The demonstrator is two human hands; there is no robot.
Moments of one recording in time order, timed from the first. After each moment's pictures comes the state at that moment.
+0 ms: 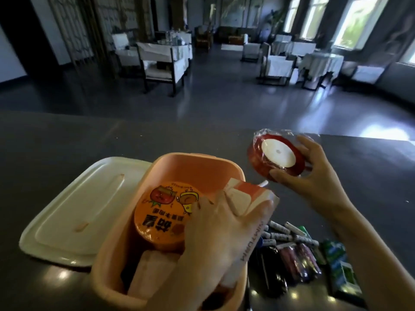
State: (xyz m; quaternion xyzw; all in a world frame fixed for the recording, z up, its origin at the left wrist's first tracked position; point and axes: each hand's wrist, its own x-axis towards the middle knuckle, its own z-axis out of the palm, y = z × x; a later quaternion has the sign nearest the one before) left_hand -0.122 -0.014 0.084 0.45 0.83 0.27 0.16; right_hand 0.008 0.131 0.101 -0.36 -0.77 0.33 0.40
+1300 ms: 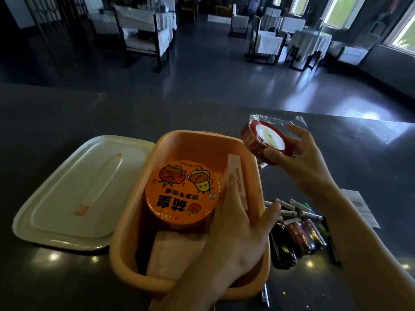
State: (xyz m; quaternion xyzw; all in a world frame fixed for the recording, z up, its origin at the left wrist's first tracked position) left_hand -0.129 -0.043 0.057 0.45 0.68 0.41 0.42; right_hand -0.036 0.110 0.083 -0.41 -0.71 0.41 0.39
